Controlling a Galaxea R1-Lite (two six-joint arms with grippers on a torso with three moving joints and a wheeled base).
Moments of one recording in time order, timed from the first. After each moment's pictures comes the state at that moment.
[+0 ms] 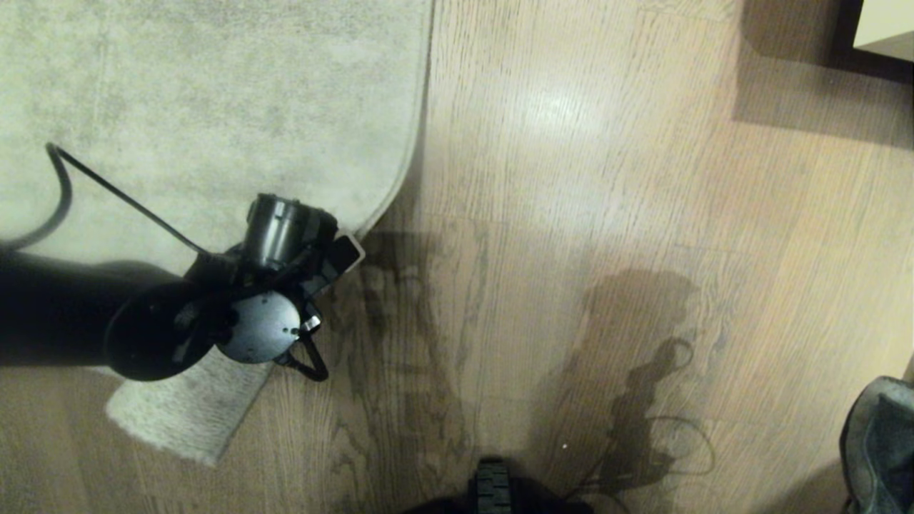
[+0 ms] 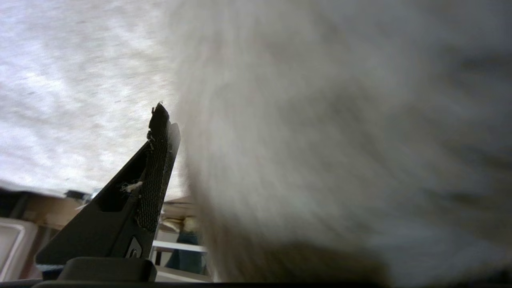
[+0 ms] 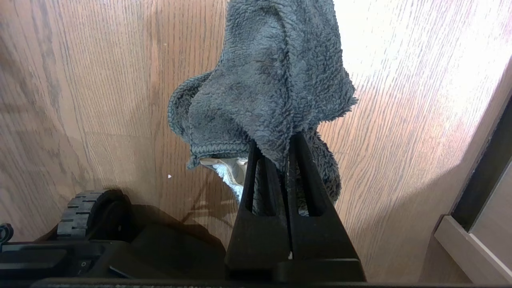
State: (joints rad) left arm -0.47 1.74 -0.98 -0.11 0.84 0.67; right arm 0.00 0.00 0.00 -0.02 -0.02 0.03
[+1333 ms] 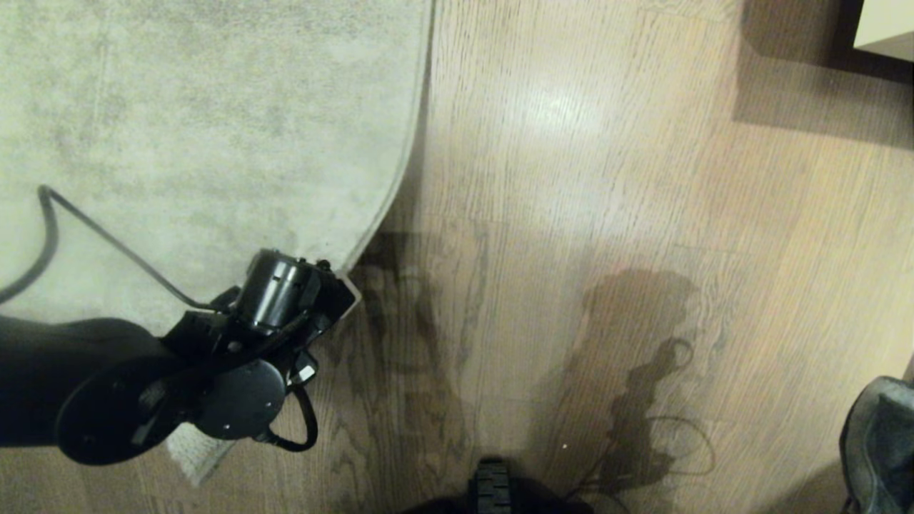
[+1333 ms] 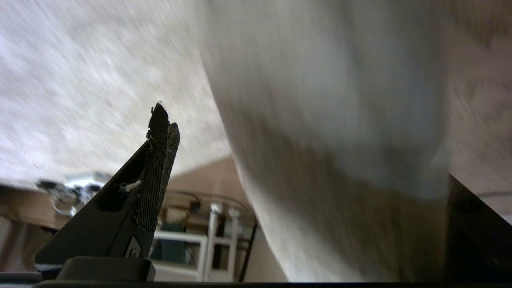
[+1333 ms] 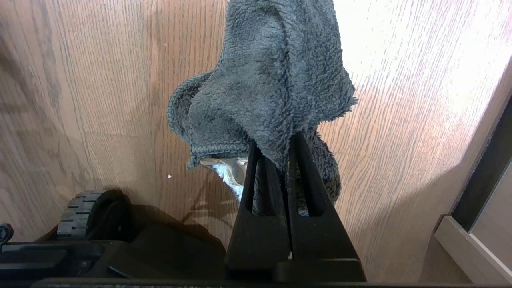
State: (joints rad) left arm -0.57 1.67 -0.78 -0.11 0.87 0.52; right arm 0.00 0.00 0.00 -0.02 -0.02 0.03
